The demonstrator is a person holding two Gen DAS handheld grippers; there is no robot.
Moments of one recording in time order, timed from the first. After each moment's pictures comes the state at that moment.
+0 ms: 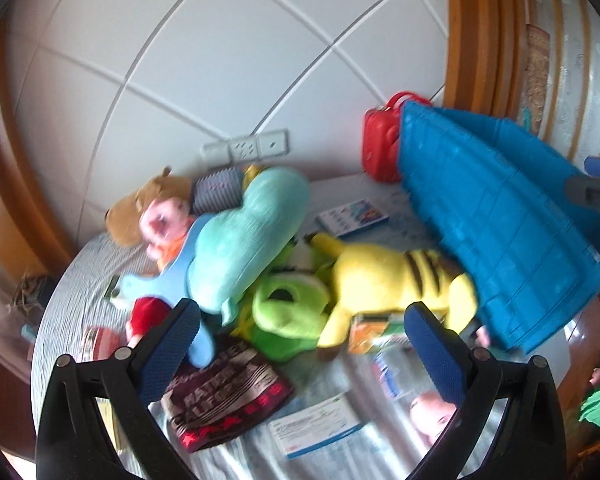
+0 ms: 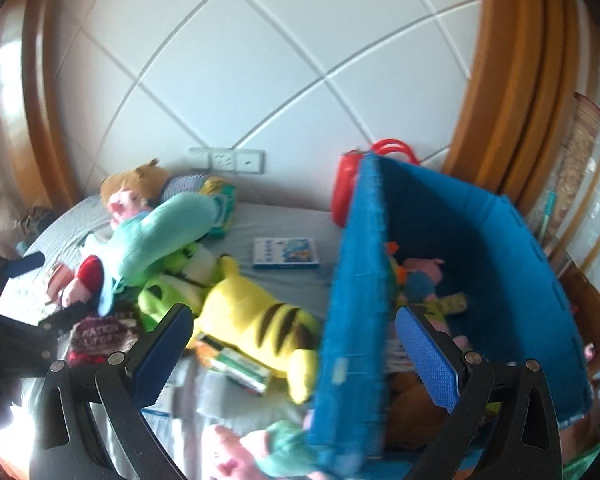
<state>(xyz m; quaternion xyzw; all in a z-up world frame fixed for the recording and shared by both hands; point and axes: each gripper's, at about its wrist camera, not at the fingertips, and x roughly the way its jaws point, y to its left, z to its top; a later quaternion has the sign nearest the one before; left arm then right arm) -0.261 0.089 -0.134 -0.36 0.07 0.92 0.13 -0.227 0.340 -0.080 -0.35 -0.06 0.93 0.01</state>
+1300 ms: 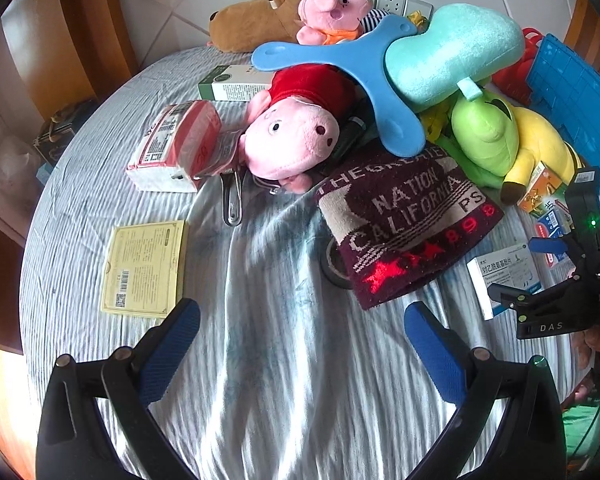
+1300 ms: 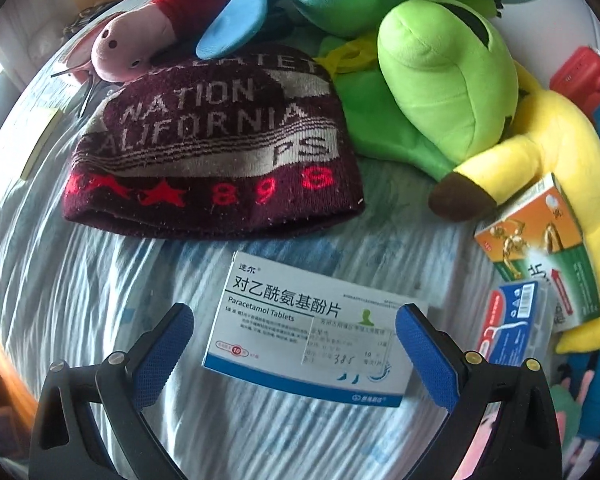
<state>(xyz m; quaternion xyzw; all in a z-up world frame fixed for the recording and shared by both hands) -0.234 -0.150 -0.325 -0.52 -0.01 0.85 0.03 -0.296 0.087 -0.402 -0.59 -0.14 0.78 -0.13</state>
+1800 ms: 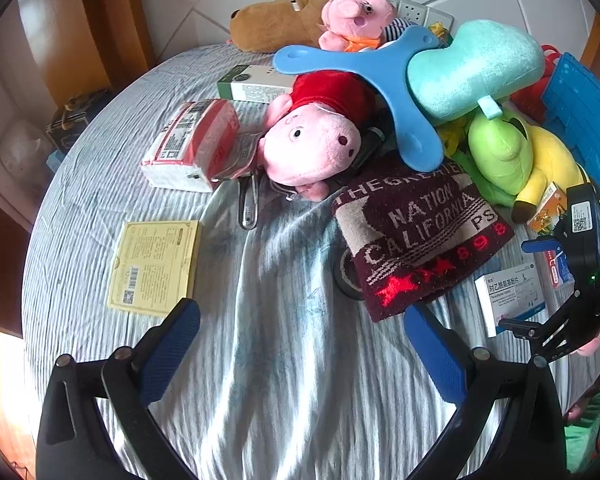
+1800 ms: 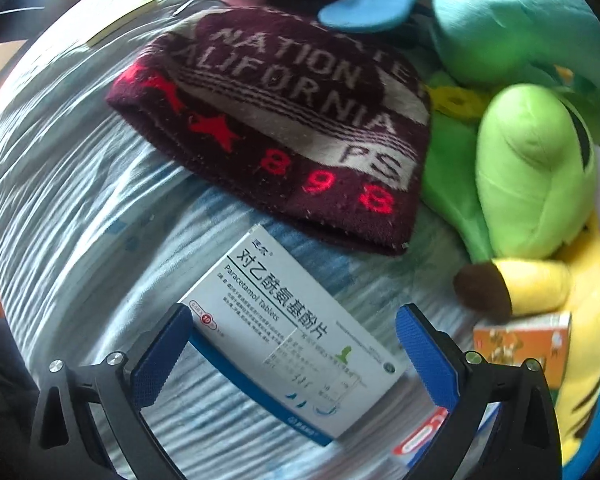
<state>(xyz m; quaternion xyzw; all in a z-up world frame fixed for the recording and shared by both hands) -0.237 -0.159 -0.322 -0.52 -0.03 0.85 -0.01 -0.293 0.085 -0.412 -0.56 -0.33 0.70 -0.29</state>
